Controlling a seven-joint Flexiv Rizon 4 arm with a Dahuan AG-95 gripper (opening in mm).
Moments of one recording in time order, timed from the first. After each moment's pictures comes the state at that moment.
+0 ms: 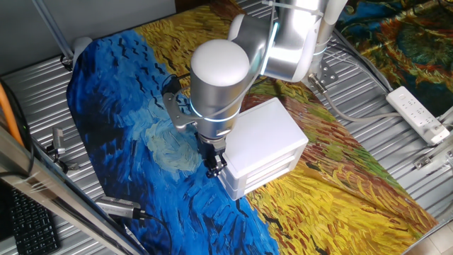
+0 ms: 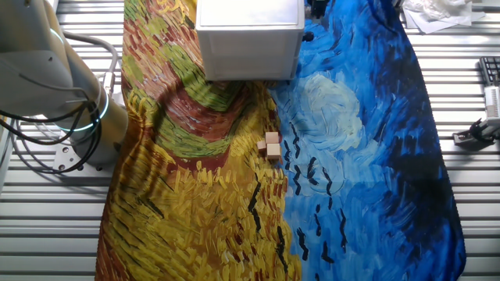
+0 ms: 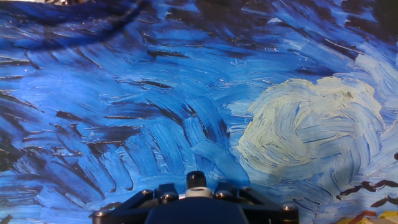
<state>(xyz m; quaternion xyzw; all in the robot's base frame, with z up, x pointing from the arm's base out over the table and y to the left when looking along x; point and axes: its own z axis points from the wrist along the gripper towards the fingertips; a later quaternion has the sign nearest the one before) 0.509 0.247 0.156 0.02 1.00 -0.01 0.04</state>
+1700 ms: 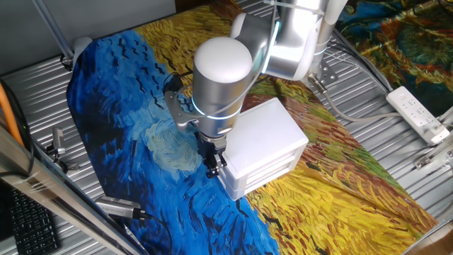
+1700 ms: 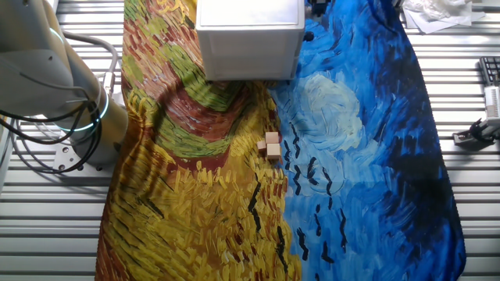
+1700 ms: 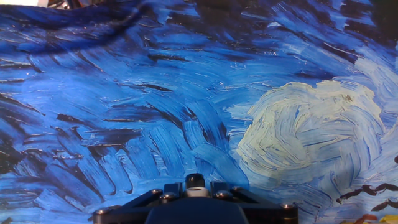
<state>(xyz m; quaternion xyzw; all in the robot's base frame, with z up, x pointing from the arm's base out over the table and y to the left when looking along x) 0.512 0.244 0.157 0.01 1.00 -0.01 0.05</state>
